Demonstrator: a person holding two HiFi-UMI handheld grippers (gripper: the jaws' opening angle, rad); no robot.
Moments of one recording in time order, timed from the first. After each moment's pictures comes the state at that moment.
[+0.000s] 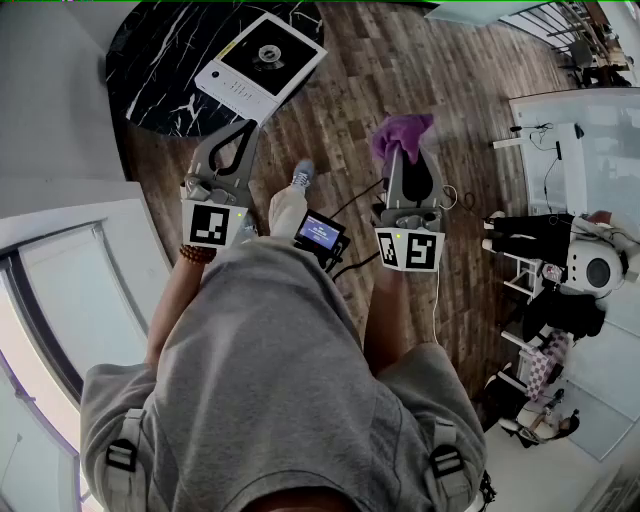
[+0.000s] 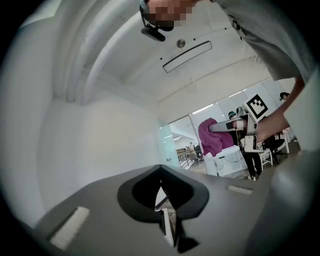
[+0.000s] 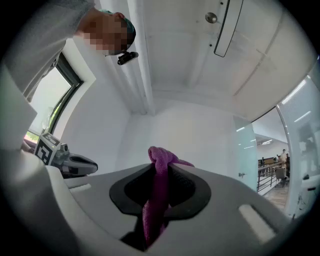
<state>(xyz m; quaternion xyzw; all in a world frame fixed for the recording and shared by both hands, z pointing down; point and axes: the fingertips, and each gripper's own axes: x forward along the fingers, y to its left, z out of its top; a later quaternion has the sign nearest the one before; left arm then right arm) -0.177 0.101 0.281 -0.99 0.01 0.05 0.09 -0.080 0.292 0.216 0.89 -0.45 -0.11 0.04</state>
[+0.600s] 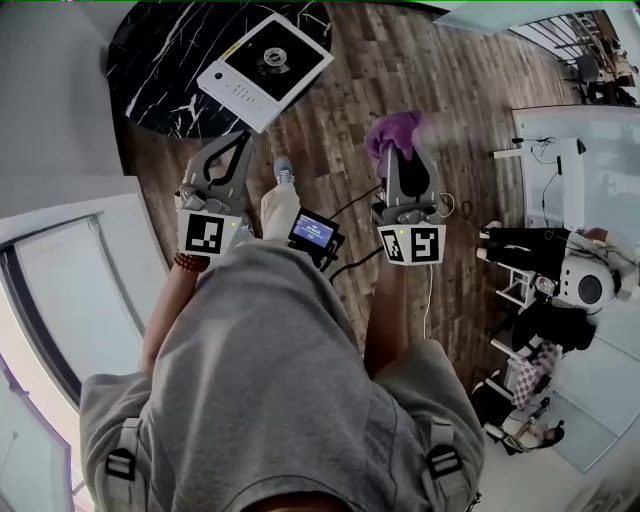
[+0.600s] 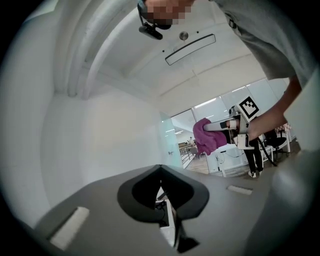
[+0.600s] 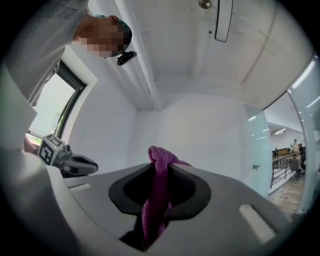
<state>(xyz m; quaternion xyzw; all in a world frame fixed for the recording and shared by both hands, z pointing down) -0.175 0.079 0.309 -1.00 0.02 0.01 0.08 -0.050 0.259 0.241 0.86 -0.51 -0.07 0.04</state>
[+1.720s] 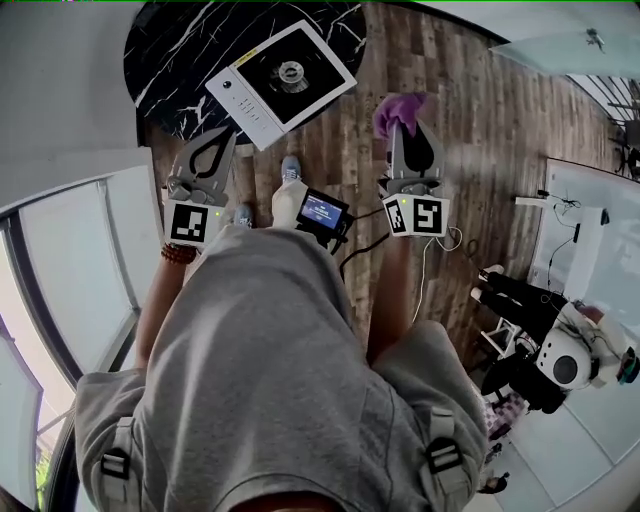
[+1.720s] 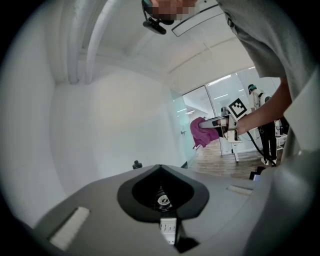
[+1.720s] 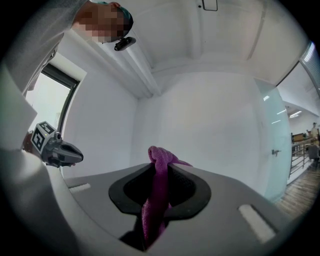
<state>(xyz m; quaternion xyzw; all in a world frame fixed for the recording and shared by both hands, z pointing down) -0.087 0.011 0.353 -0.99 0.11 -0.10 0.08 0.132 0.167 0.304 0.82 -0.58 0.00 0.04</state>
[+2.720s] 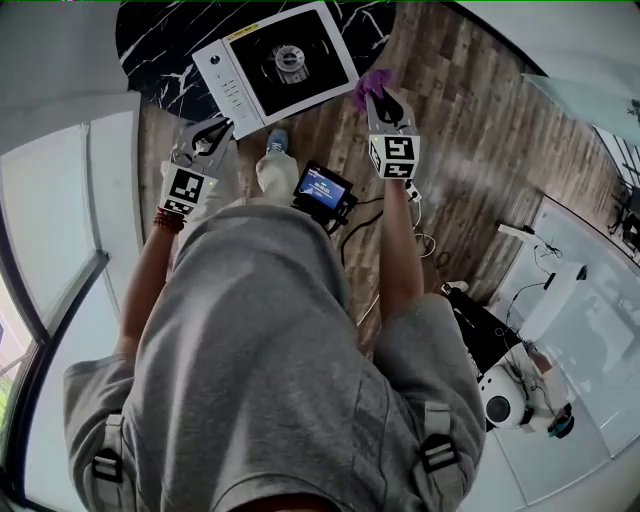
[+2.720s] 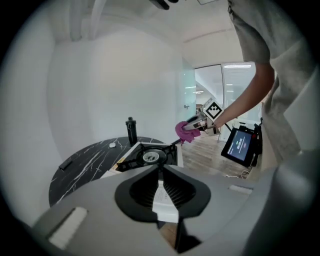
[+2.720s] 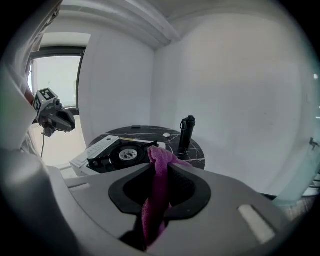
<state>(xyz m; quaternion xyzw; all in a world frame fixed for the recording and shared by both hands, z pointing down) -0.044 0.009 0.533 -0.96 0.11 -0.25 0.01 0.242 0.073 0.550 0.69 -0.67 0.16 0.22</state>
